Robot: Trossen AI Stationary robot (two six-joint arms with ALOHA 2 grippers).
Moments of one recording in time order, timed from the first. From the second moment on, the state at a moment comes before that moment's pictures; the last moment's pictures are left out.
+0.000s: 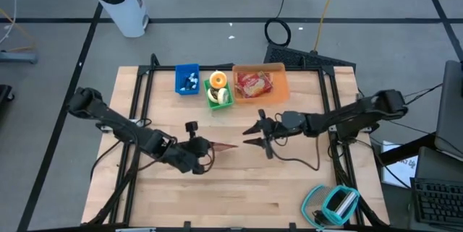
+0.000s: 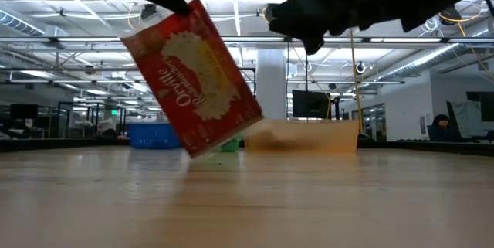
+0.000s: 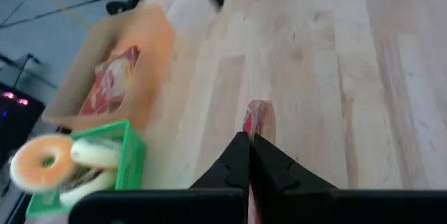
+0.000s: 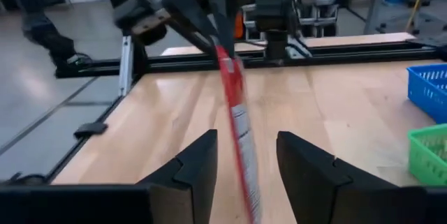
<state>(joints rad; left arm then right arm) -0.48 1.41 1.02 -0.41 -0.68 -0.20 0.09 1.40 0.61 0.62 -0.08 0.11</state>
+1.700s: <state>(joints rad) -0.39 1.27 1.02 -0.19 -0.55 -0.09 0.07 1.78 0.90 0.66 -0.08 0.01</state>
